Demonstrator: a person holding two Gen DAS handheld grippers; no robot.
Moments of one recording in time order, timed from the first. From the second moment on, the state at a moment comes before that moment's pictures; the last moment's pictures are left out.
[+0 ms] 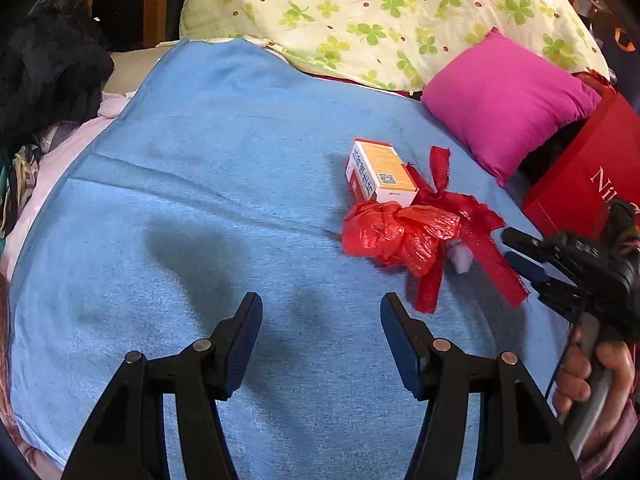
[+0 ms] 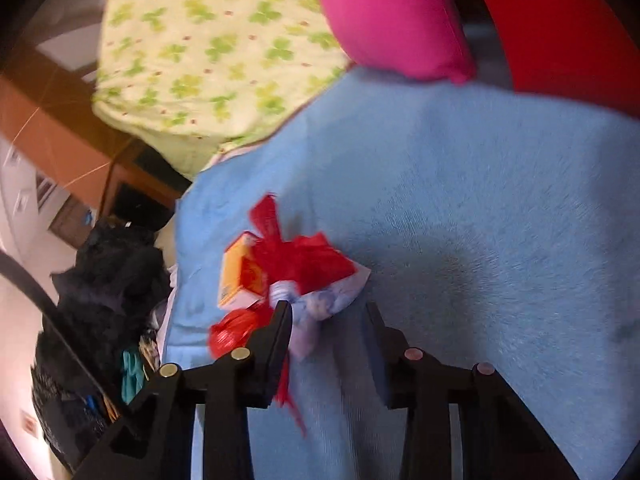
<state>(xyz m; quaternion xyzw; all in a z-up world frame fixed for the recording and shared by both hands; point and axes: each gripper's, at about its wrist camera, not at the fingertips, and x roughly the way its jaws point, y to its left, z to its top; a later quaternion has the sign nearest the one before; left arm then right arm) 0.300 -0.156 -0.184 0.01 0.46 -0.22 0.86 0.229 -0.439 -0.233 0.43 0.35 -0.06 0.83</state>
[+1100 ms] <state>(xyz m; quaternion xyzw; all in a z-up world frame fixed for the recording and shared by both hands) 0.354 -0.221 -0.217 -0.17 0.48 -0.25 0.82 0.156 -0.442 -0.220 0.40 0.43 -0.03 0.81</state>
